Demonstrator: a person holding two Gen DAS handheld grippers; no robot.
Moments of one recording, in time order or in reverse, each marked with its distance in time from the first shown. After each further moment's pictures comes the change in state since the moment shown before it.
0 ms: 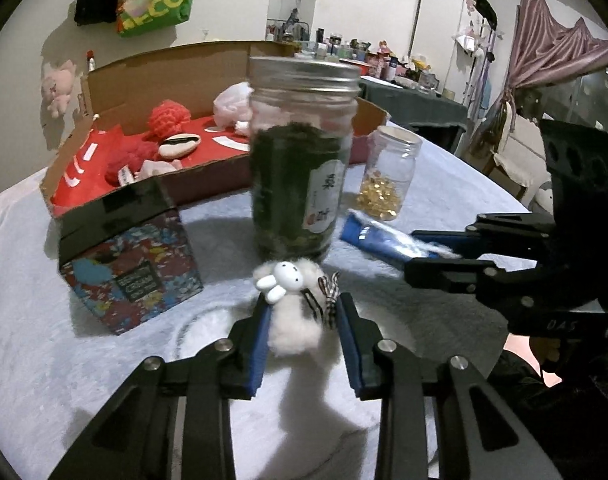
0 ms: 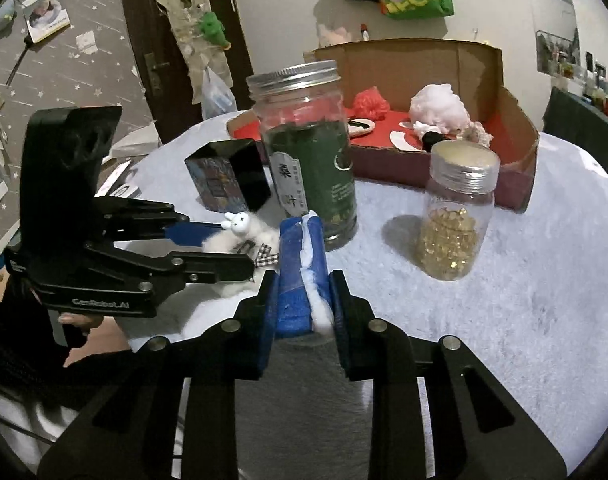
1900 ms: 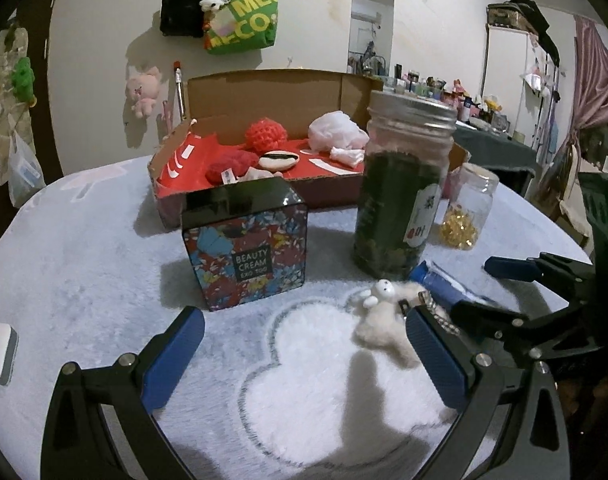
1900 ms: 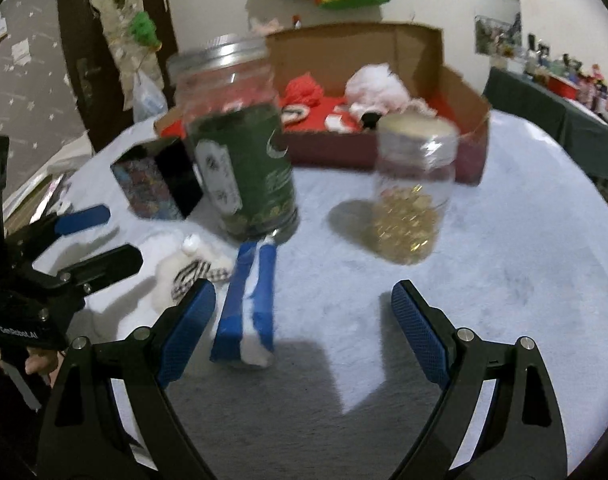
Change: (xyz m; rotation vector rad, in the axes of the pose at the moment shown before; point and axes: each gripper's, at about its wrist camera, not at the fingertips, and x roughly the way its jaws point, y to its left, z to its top) left arm -0.014 0.029 -0.017 -0.130 -0.129 0.260; right arm 0.028 -0.005 -0.002 0.105 0.063 -0.227
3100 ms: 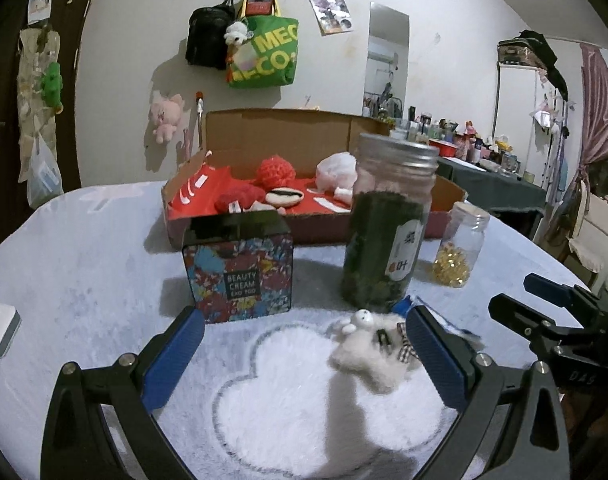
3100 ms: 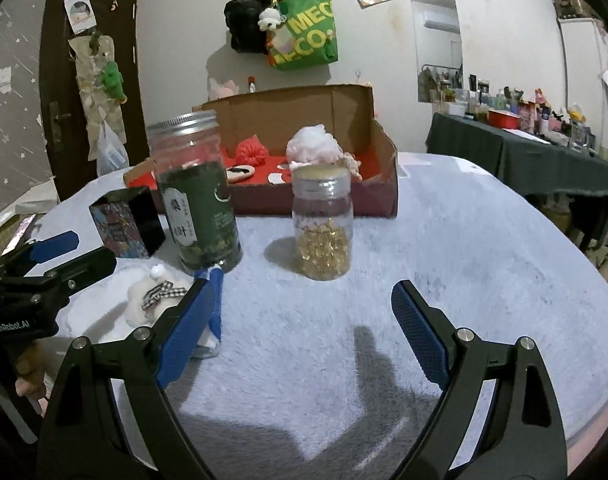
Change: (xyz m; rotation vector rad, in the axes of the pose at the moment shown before) left arm -0.012 -0.019 -0.009 -0.070 -0.159 0.049; right arm -0.047 -0.017 -0.026 0.071 -0.265 -0.170
